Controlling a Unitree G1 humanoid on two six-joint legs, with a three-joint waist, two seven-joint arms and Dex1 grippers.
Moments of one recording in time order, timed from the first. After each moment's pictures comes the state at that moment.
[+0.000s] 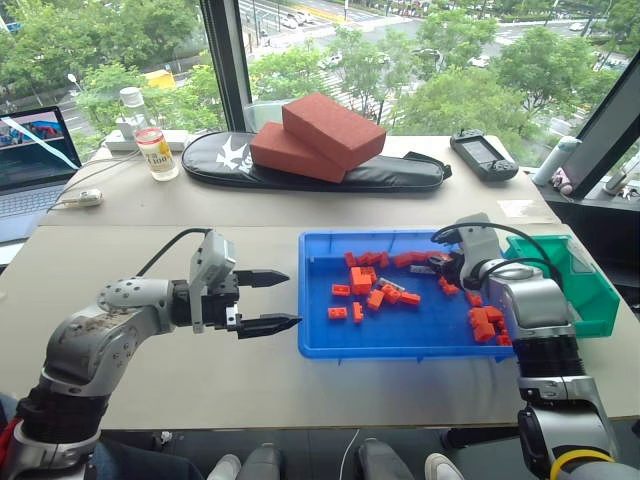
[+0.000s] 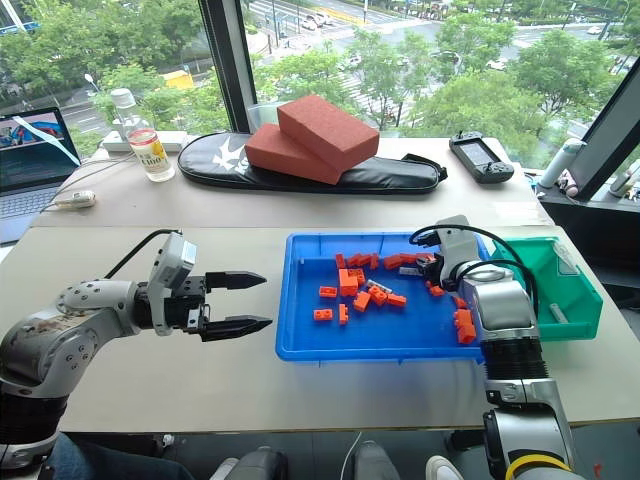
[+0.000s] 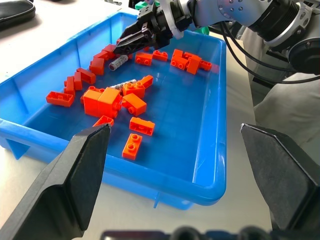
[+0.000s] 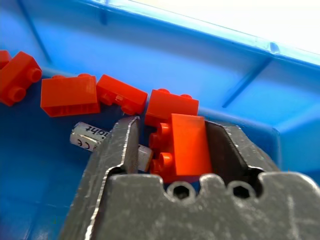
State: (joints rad) left arm -0.35 0.77 0.05 -0.36 -0.71 0.70 -1.05; right arm -0.65 -0.50 -0.06 0.15 0.09 0.88 0.37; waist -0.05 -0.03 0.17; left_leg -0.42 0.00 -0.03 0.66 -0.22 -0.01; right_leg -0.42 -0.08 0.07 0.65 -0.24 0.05
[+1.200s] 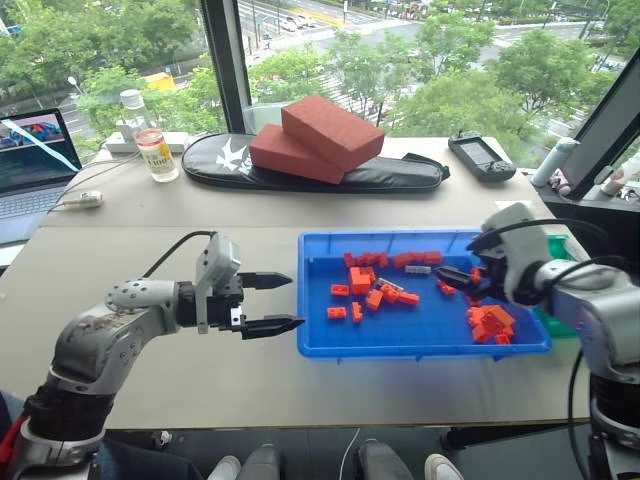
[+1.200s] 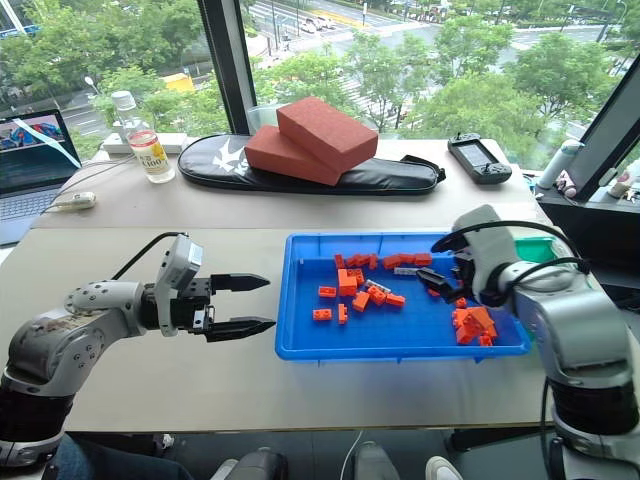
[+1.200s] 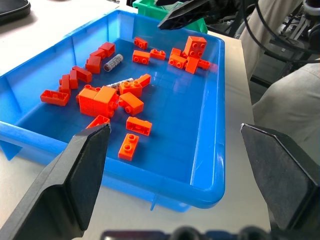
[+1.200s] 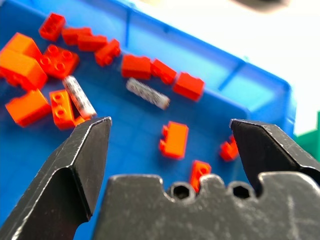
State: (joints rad) left arm -0.36 0.75 0.02 -0.34 -0.70 0.70 -1.04; right arm -0.52 -0.71 -0.05 -0.35 0.31 1.20 0.49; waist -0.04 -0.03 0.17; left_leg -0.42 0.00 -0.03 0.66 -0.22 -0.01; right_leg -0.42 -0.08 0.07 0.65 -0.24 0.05
